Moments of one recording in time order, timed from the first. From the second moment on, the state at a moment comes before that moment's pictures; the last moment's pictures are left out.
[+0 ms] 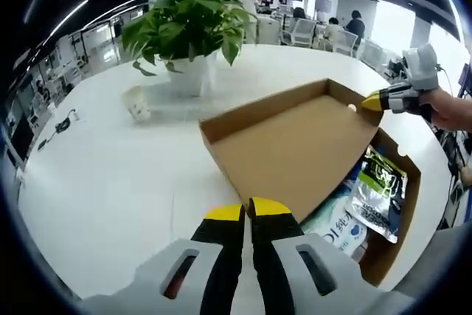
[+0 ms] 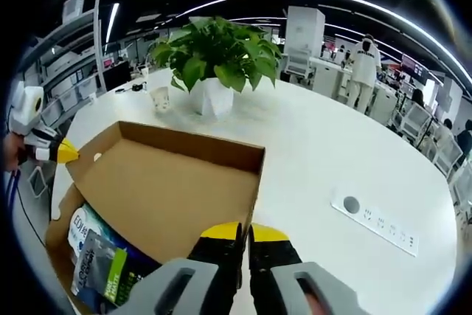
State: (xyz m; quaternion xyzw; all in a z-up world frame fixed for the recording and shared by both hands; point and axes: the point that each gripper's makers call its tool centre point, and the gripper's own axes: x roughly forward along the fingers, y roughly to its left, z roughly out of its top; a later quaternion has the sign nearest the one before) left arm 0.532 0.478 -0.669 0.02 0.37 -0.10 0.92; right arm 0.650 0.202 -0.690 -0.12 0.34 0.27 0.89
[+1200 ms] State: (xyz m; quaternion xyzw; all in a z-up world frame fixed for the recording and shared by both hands) left arm 0.545 0.491 -0.688 0.02 0.40 -0.09 0.91; right arm 0.658 0.209 -0.706 -0.14 0.36 0.28 0.88
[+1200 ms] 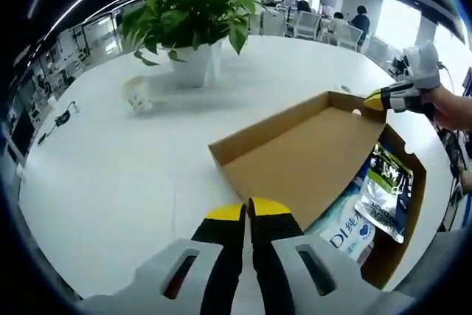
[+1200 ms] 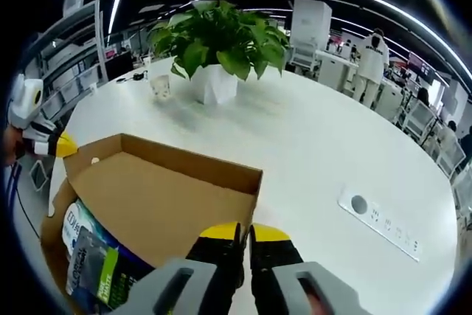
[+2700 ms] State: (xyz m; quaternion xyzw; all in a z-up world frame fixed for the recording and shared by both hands) left arm 0.544 0.493 -0.687 0.03 0.40 -0.09 0.91; right arm 0.655 0.217 -0.717 -0.14 0.38 0.30 0.86
